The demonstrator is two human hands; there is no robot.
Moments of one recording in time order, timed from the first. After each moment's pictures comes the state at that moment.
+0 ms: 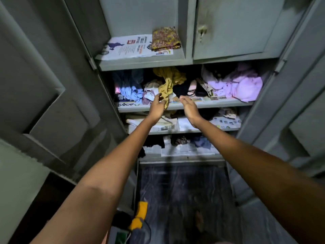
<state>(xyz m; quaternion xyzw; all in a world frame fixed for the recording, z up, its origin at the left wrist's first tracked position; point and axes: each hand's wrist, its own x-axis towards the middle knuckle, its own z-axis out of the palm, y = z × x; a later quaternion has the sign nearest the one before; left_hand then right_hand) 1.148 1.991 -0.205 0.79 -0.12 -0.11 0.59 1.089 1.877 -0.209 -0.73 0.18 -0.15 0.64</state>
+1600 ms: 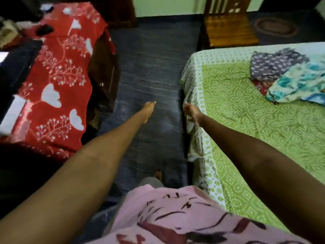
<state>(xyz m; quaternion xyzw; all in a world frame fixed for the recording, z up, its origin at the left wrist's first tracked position) 0.428 1.376 -0.363 0.64 -0.50 -0.58 0.09 0.260 1.461 -0.372 -0.16 0.69 -0.39 0.58</state>
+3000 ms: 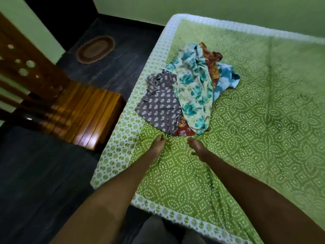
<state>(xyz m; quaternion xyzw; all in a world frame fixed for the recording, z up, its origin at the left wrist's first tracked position) -0.230 1.139 -0.442 0.25 -0.75 -0.52 -0.32 -0.217 1.309 -0.454 0.34 0.63 -0.62 0.32</state>
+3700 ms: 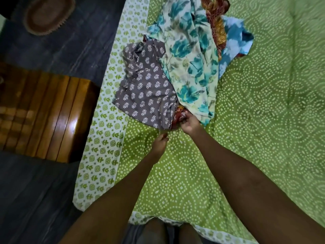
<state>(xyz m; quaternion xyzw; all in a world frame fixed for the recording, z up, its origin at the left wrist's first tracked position) -0.301 1.169 -0.599 0.27 -0.71 -0.54 -0.35 -0.363 1.301 -0.611 0.54 0.25 -0.80 0.11</state>
